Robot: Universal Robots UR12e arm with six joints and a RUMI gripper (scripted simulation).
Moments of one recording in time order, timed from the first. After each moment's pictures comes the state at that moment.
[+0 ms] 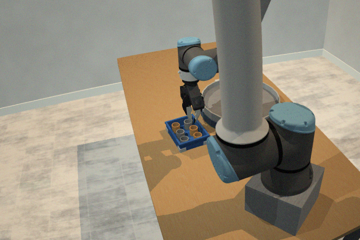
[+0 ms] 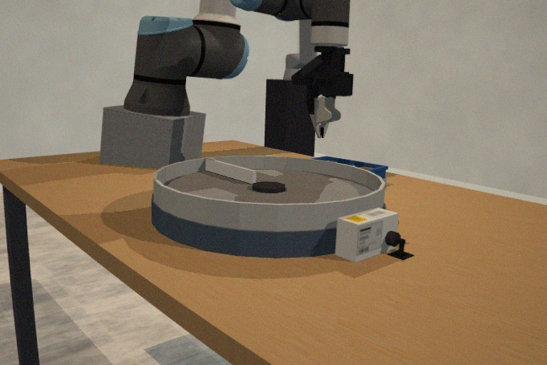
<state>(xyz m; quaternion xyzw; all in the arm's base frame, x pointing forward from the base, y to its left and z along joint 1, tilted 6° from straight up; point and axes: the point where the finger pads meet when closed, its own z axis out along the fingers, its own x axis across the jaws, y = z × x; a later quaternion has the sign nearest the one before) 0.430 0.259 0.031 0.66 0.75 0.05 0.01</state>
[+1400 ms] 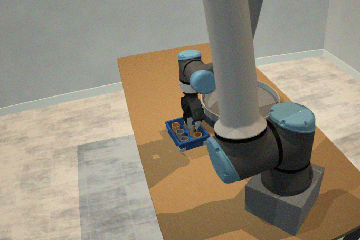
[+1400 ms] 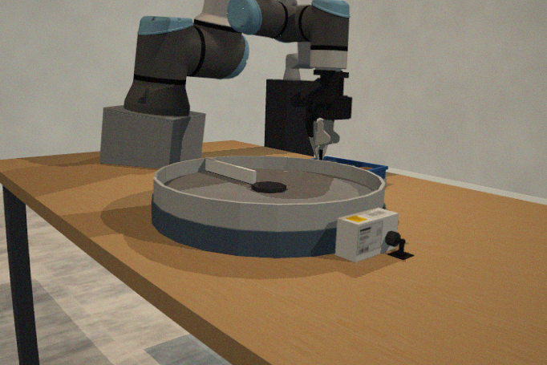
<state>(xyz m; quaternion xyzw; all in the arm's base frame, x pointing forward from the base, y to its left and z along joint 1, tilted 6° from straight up) 0.435 0.263 -0.025 0.66 0.75 0.05 0.01</state>
